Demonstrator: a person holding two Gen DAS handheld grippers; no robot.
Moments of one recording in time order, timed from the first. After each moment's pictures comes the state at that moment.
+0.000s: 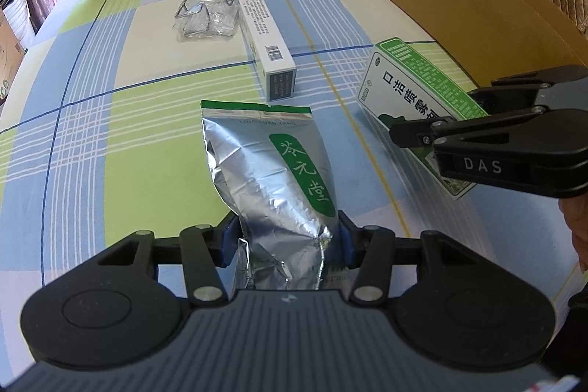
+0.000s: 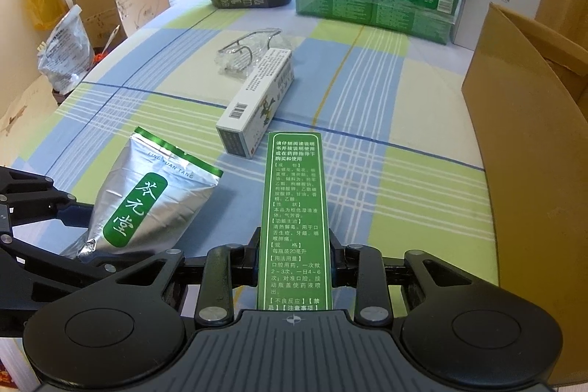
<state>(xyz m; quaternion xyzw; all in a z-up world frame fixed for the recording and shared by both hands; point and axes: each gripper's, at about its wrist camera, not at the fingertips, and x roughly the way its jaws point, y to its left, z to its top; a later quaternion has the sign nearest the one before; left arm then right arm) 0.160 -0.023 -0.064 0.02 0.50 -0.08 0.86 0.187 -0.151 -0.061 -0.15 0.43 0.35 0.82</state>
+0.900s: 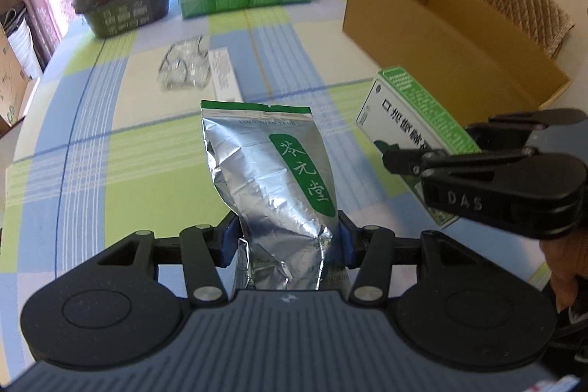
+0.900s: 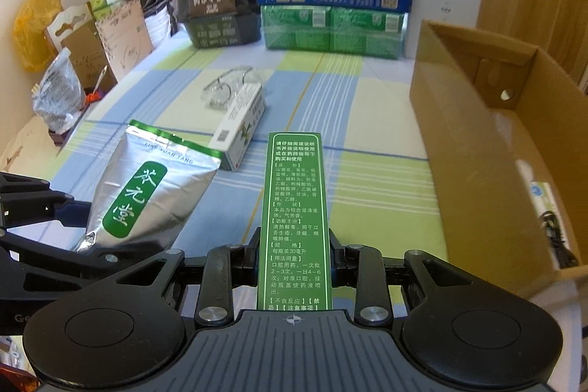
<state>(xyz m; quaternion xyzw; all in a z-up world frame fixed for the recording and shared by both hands) 0.128 -0.066 -0.003 0.03 0.46 -0.09 0.88 0.152 -0.205 -0.006 -0.10 0.40 0.32 0.85</state>
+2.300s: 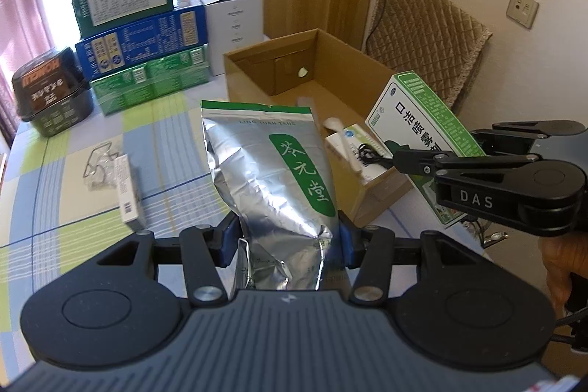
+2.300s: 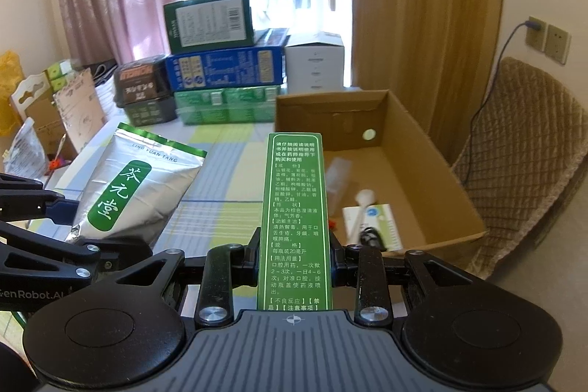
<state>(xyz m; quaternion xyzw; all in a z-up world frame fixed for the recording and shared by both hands) 0.101 -0.204 0.086 0.06 0.40 -0.17 0.90 0.151 -0.361 0.092 -0.06 0.33 0.25 0.91</state>
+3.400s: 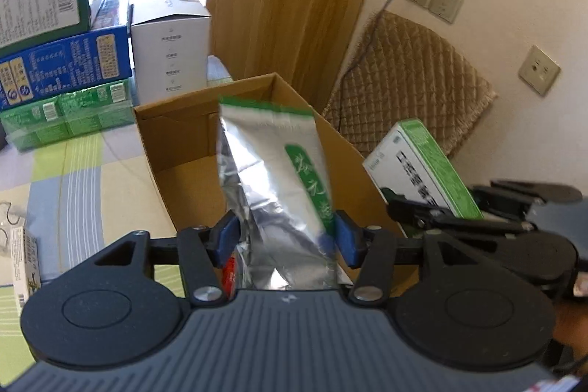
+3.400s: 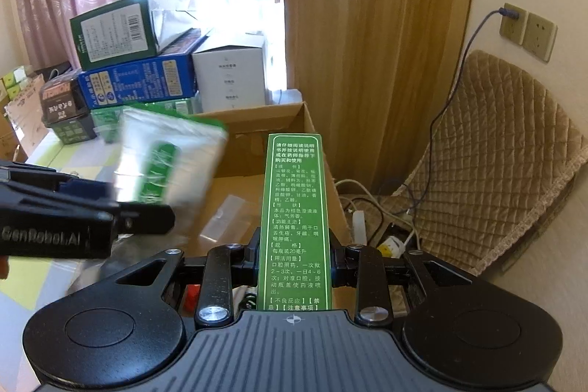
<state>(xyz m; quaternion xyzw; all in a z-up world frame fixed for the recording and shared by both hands) 0.261 -0.305 0.070 -0.02 0.40 -0.20 0.89 0.300 -0.422 0.085 -0.07 0.36 0.22 0.91</state>
